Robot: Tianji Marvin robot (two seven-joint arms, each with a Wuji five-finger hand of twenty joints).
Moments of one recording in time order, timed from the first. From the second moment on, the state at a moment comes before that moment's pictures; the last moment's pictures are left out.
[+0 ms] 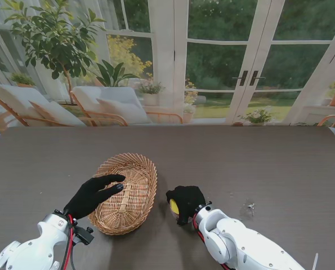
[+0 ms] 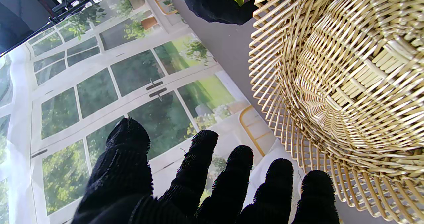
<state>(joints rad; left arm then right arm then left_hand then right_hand) 1.95 -1.12 -1.48 -1.92 0.17 -0.12 -0.06 -1.26 -1.10 0.61 -1.30 -0.91 0.10 -0.26 0.89 -0.11 0.00 -0.02 0.65 0.27 0.16 0.42 0.58 0.36 0.08 0.32 0.32 0.37 0.09 0.36 0.09 0.39 0.18 0.58 0.35 -1.39 1.25 -0.37 0.70 -0.13 0.92 0.39 0.85 0.16 0.65 0.39 1.06 0.50 0.43 0.43 0.87 0.53 1.23 0.35</state>
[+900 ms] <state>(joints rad) 1.97 -1.12 -1.49 -1.93 0.17 -0.12 -0.05 -1.32 -1.10 0.66 -1.37 -0.94 0.11 -0.23 0.89 -0.11 0.00 -0.02 0.65 0.27 0.16 0.42 0.58 0.36 0.08 0.32 0.32 0.37 0.09 0.36 0.09 0.39 0.18 0.58 0.36 -1.38 1.25 -0.37 0.71 -0.12 0.91 0.38 0.85 0.16 0.63 0.40 1.07 0.49 0.43 0.42 0.88 0.52 1.24 0.34</state>
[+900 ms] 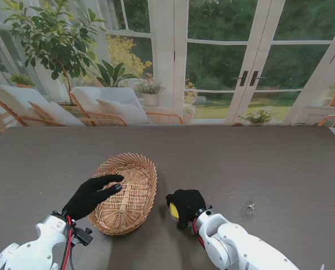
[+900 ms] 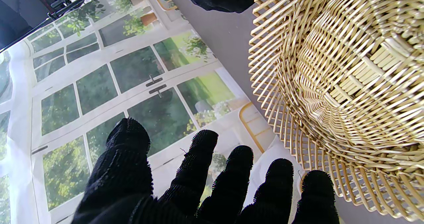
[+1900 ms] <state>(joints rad) 1.98 -1.12 -1.49 -1.94 0.18 -0.12 -0.04 -1.31 -1.11 0.64 -1.36 -0.92 0.13 -0.22 0.89 -0.11 0.00 -0.02 0.65 0.27 0.16 0.42 0.58 0.36 0.08 0.32 0.32 0.37 0.09 0.36 0.09 0.39 0.18 0.58 0.36 -1.38 1.25 -0.40 0.71 -0.12 0.91 0.38 0.85 0.16 0.64 0.42 1.07 0.49 0.47 0.45 0.89 0.52 1.25 0.34</state>
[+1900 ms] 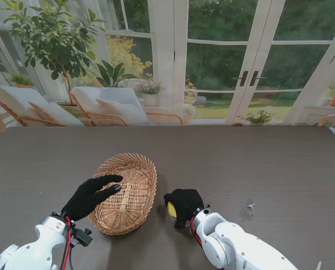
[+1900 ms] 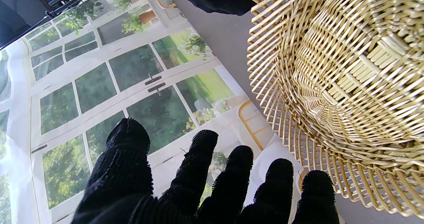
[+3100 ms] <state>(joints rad) 1.95 -1.11 -1.53 -1.95 0.24 -0.12 -0.08 -1.36 -1.08 0.79 -1.65 -0.90 0.21 0.01 0.89 -0.11 0.00 -0.02 0.65 0.27 0.16 0.42 0.58 0.36 0.08 0.32 0.32 0.37 0.09 0.36 0.09 0.39 0.18 0.58 0.36 -1.38 1.25 -0.40 0.71 -0.12 0.91 0.38 0.85 0.16 0.64 0.42 1.07 0.49 0.47 0.44 0.89 0.52 1.25 0.34</state>
